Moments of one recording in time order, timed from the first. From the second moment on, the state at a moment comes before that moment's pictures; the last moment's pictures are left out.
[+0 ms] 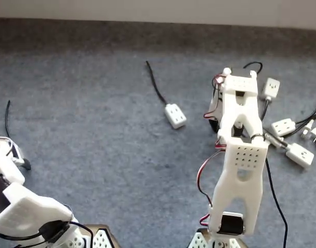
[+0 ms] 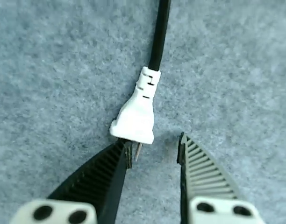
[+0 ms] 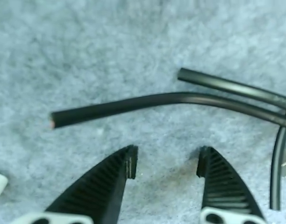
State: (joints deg) left arm -53.9 8.7 21.0 67.3 -15.0; right arm 1.0 52.1 -35.6 93.9 -11.5
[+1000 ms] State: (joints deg) left arm -49.7 14.8 9.1 71.4 -12.0; right arm 1.0 52.1 -35.6 93.9 -11.4
